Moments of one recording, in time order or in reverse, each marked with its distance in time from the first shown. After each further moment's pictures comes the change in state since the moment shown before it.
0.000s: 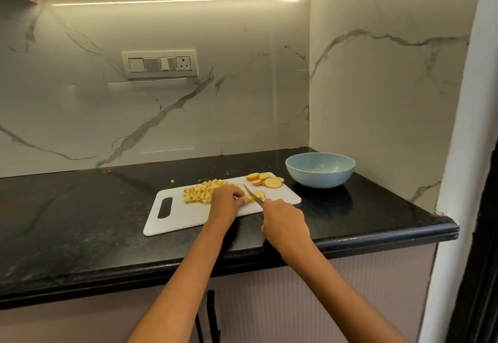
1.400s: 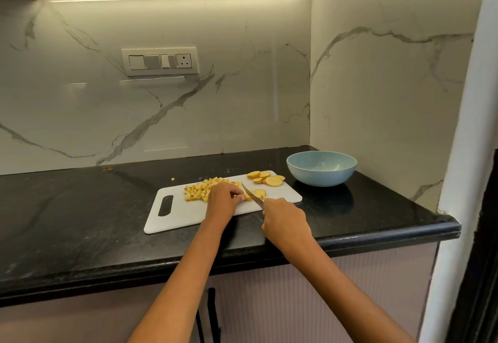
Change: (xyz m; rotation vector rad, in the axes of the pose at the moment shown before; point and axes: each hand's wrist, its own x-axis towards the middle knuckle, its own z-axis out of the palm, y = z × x) left_hand 0.000 -0.007 -0.003 -0.023 0.054 0.014; right_hand -0.001 -0.002 -0.002 0.054 -0.043 0.017
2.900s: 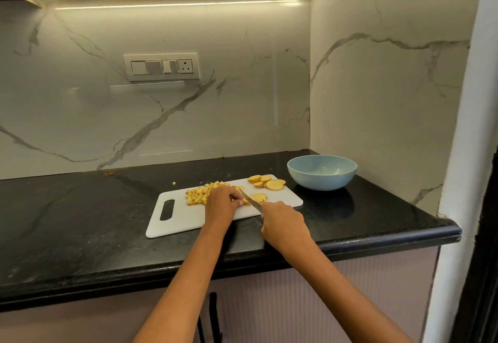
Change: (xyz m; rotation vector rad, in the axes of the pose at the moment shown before) left_hand -0.002 0.000 -0.004 -0.018 0.039 -0.017; right_hand 0.005 0.000 0.003 -0.002 0.016 -0.033
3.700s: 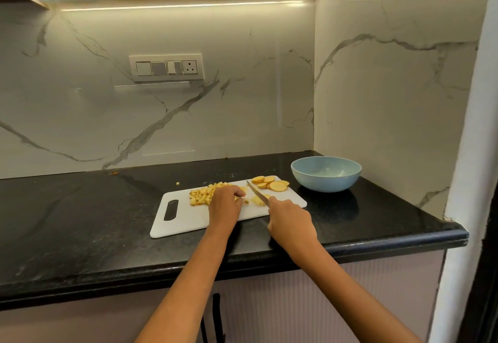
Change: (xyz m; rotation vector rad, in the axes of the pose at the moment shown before) left_hand -0.002 0.003 0.000 0.070 0.046 -0.007; right_hand 0.011 0.013 0.012 -0.019 0.141 -0.017
